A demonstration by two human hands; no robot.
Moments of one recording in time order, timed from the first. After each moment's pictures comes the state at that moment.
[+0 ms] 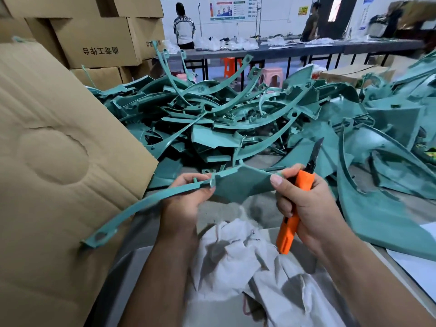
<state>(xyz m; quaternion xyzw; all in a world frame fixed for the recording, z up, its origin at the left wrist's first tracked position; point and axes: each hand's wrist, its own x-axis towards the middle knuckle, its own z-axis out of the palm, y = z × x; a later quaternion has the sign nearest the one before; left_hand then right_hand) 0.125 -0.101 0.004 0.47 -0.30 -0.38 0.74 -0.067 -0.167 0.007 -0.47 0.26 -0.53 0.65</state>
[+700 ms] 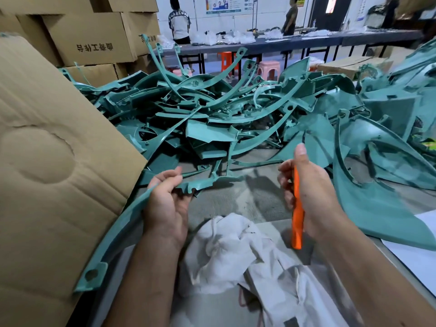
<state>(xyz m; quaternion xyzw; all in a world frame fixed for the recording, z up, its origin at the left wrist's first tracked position) 0.137 -0.106 0.010 0.42 -0.09 -0.42 0.80 -0.076 -0.174 0.012 -0.48 0.43 -0.51 0.57</state>
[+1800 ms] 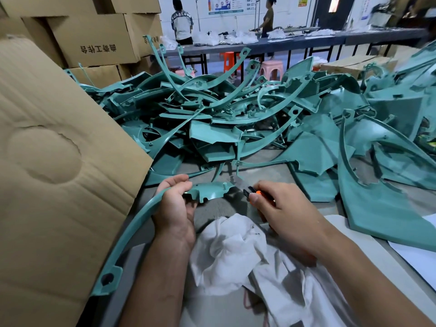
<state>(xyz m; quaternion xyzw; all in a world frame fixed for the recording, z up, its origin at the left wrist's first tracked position) 0.130 -0.109 0.003 0.52 -0.11 -0.36 0.77 -0.065 -0.160 -0.003 -0.84 0.40 -0.26 0.24</state>
